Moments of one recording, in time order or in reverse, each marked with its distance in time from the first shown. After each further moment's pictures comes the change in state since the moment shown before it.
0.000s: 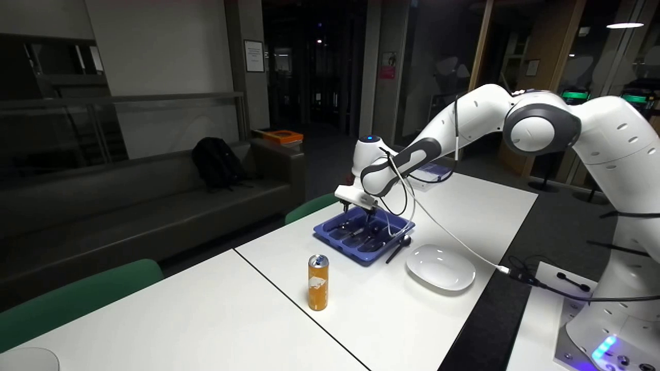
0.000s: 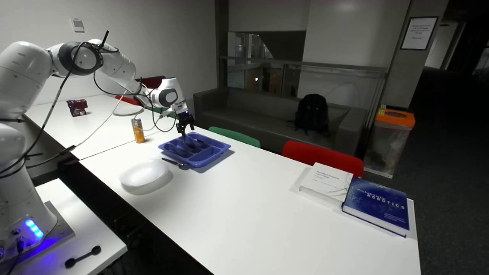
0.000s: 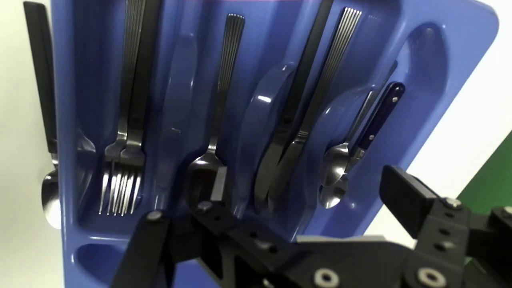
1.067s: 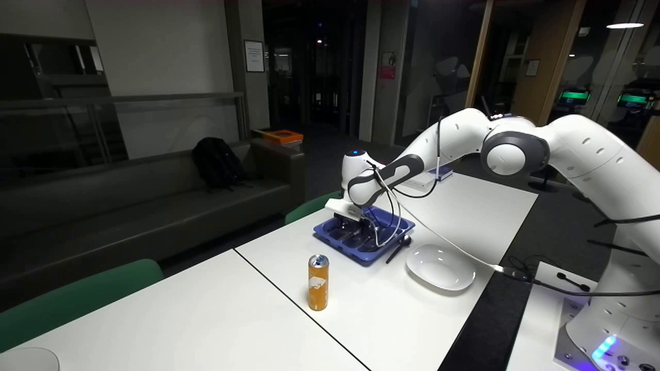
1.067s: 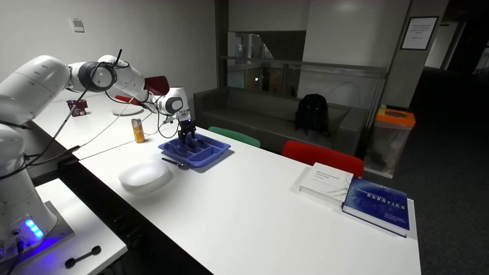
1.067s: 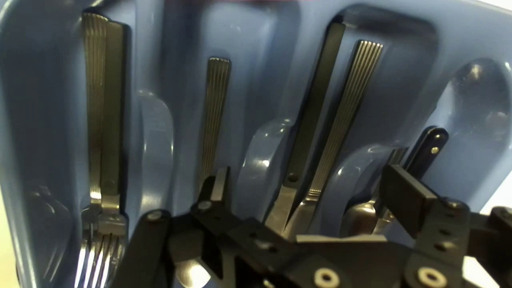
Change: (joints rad) arm -0.051 0.206 0.063 0.250 0.027 -0.144 0.050
